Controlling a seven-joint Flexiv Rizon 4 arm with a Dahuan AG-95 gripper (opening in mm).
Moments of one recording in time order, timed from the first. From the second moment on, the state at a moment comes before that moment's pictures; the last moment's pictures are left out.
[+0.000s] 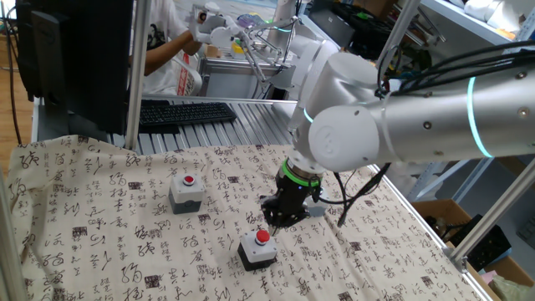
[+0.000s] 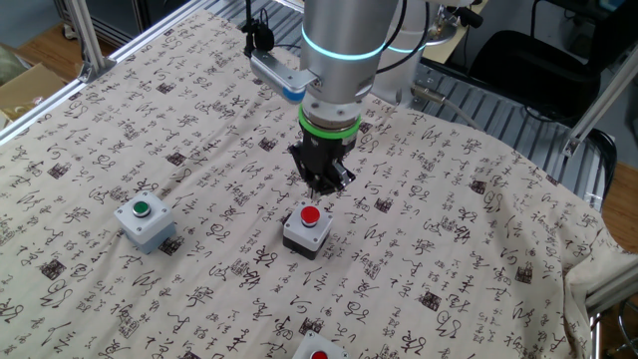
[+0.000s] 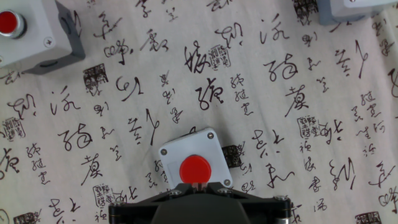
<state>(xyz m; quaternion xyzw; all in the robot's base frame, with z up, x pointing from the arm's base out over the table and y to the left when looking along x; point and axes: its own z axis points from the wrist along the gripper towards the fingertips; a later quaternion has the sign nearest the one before) 0.481 0.056 0.121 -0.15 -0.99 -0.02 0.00</state>
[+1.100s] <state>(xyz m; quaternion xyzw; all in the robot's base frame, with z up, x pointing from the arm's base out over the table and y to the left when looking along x) 0.485 0.057 0.119 -0.14 -0.99 -0.02 -0.01</state>
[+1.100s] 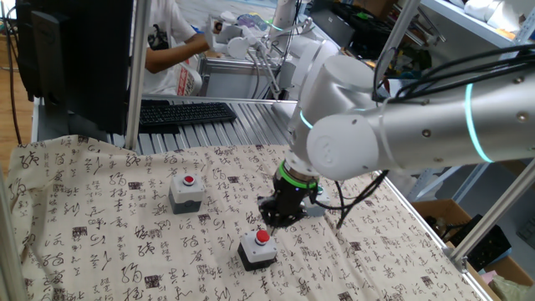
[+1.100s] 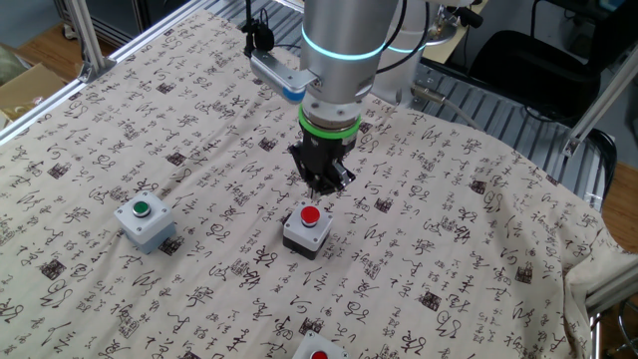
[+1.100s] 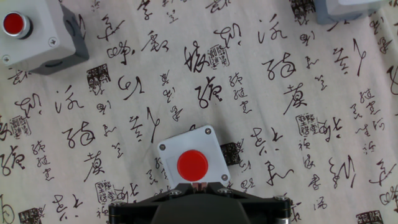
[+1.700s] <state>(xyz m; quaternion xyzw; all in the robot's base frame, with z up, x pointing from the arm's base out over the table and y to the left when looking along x) 0.486 0.057 0.118 -0.15 -0.99 -0.02 -0.01</state>
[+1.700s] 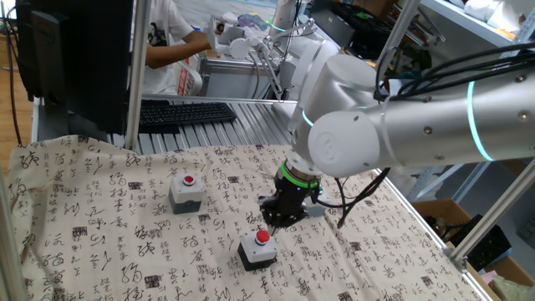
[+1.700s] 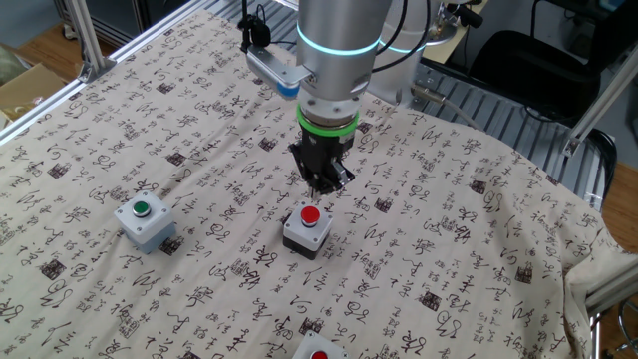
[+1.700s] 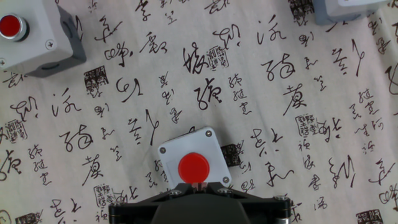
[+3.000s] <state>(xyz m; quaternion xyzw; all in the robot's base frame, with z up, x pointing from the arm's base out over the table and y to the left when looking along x) 0.518 0.091 0.135 -0.16 -0.99 -0.03 0.00</state>
